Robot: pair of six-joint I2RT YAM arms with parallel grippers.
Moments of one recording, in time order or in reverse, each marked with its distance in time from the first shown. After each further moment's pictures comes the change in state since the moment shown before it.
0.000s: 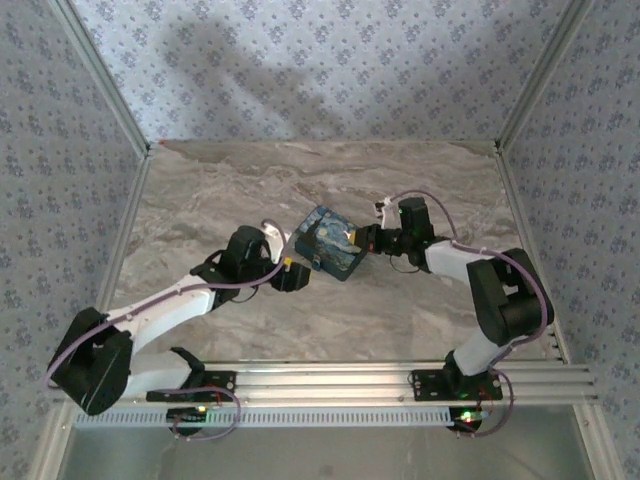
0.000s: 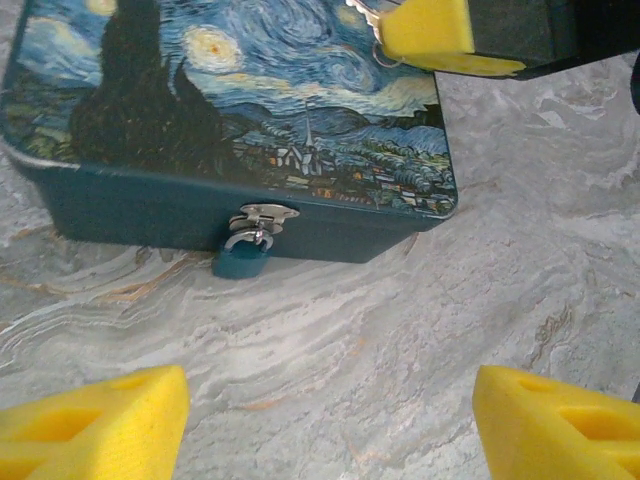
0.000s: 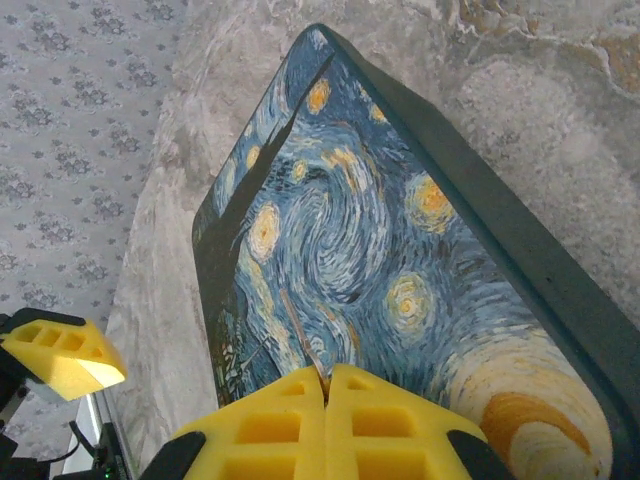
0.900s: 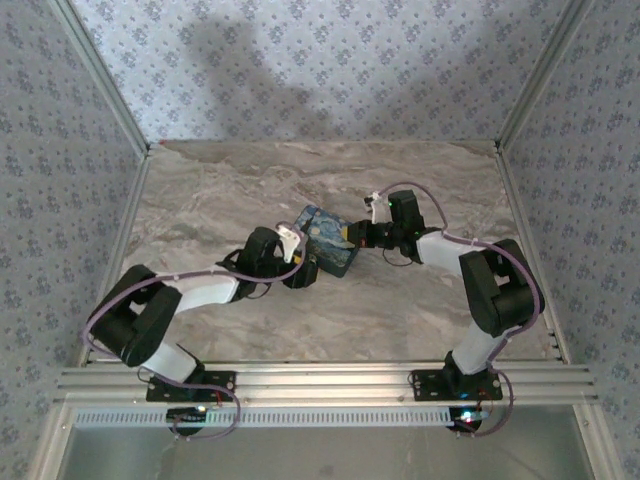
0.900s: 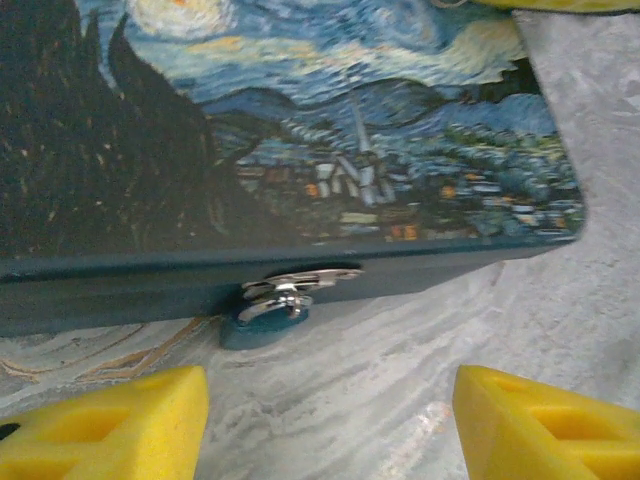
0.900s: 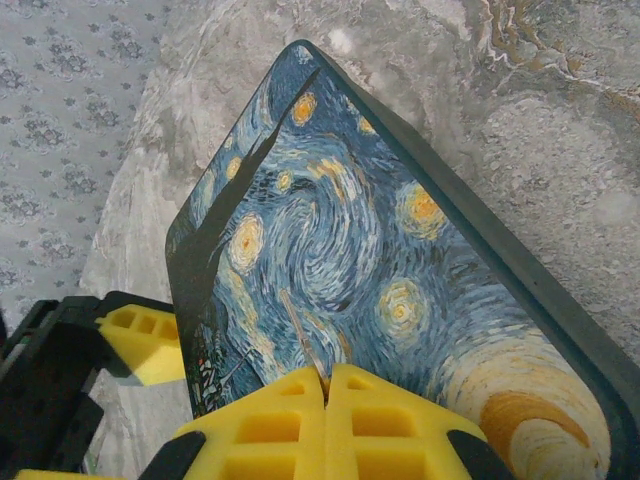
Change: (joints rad) left arm 0.000 0.302 -0.008 0.291 -0.025 0.030; right arm 0.041 0.066 0.101 -0.076 0.038 -0.107
